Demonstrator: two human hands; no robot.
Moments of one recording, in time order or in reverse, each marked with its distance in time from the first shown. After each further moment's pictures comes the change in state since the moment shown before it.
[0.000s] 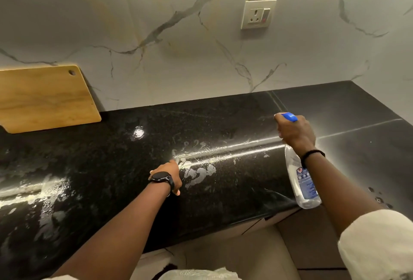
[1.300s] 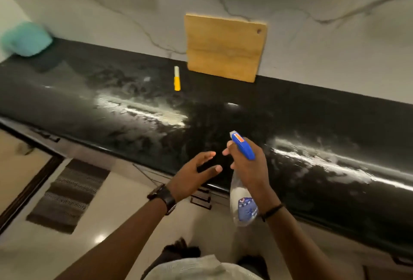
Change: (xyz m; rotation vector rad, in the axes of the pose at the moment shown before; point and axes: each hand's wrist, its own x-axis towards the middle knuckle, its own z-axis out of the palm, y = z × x) left_hand -0.210 -0.303 0.069 -1.206 0.230 0.084; right_hand -0.408 -0.162 0.242 0.547 -0.785 -0.437
